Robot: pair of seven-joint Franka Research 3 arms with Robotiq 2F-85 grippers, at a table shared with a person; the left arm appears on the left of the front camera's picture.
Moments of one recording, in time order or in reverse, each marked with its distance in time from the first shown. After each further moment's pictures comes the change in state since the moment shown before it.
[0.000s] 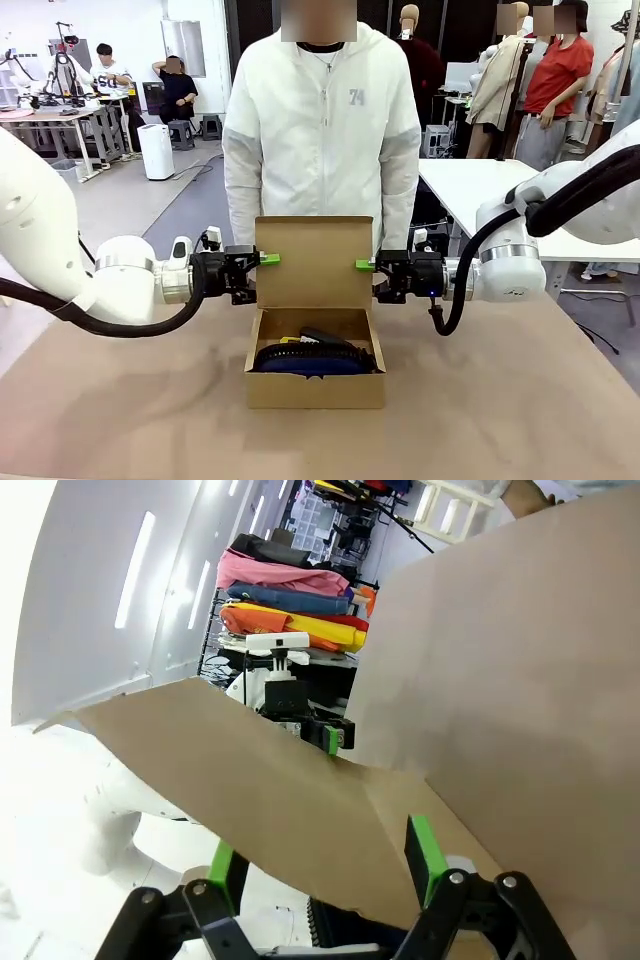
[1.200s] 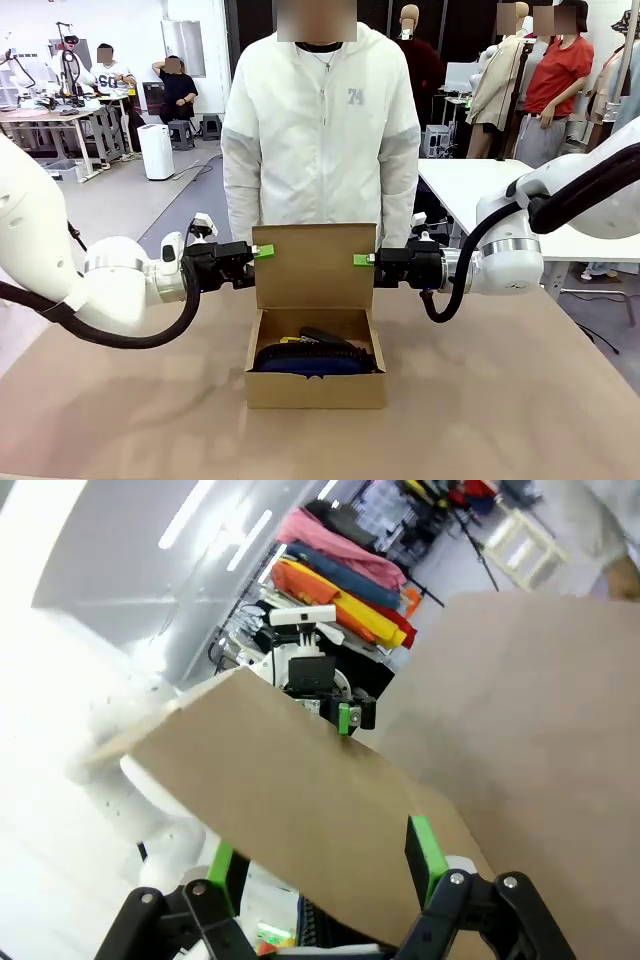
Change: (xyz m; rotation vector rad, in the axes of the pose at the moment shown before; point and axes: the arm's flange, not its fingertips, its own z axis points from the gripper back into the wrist) left arm -0.010 -0.021 0.005 -0.170 -0.012 -0.366; right arm -0.003 0.026 -0.010 0.111 0.062 0.343
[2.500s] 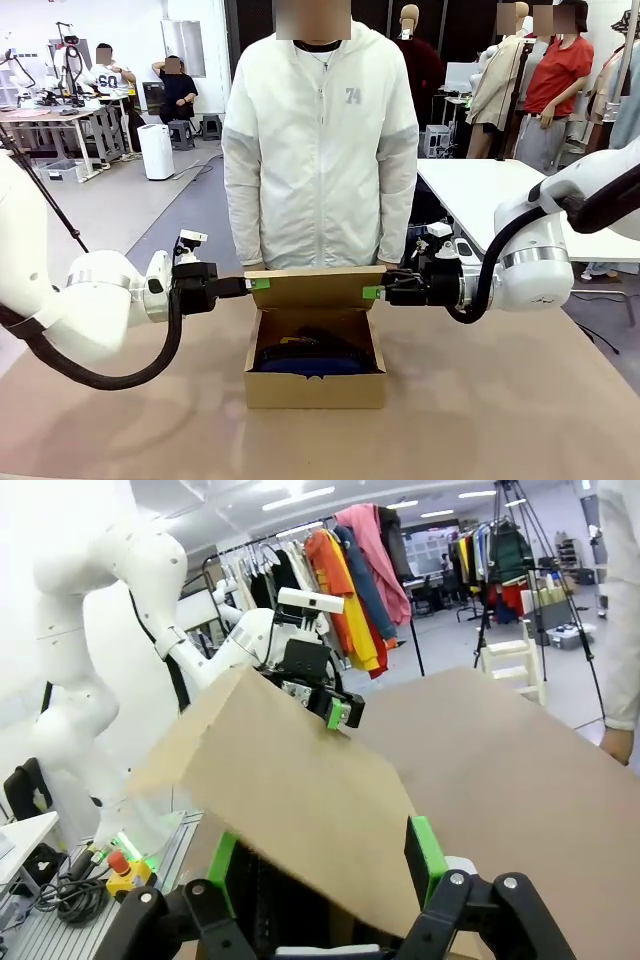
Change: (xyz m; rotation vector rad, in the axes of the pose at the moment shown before) left arm -0.048 -0.026 0.005 -0.070 0.075 -0.398; right arm -0.049 0.041 0.013 -0.038 0.021 0.640
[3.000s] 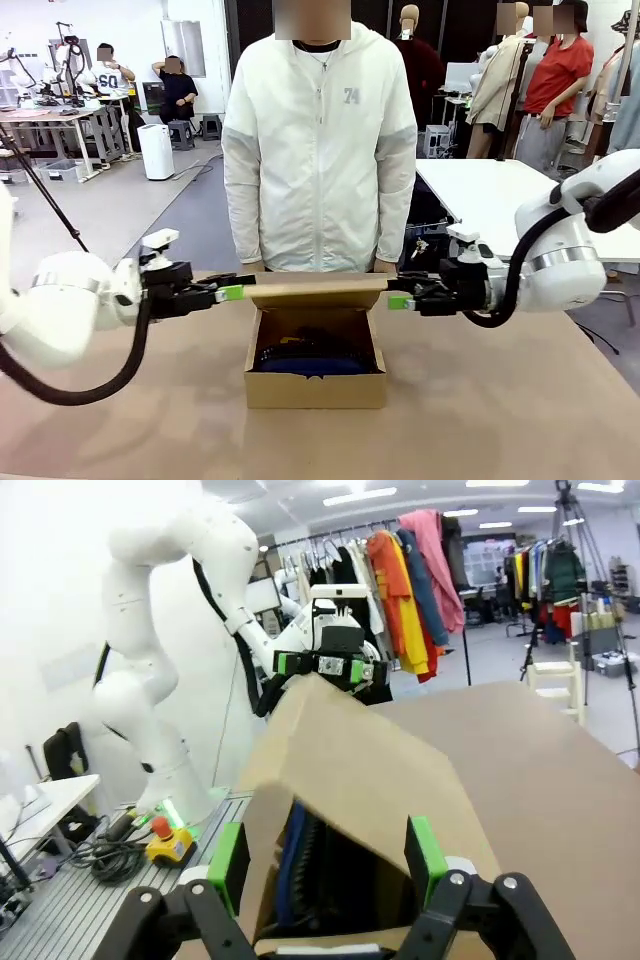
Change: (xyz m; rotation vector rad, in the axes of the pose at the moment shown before) left arm 0.002 -0.042 0.039 -0.108 -0.022 -0.271; right arm 0.000 0.022 0.043 0.137 0.009 0.071
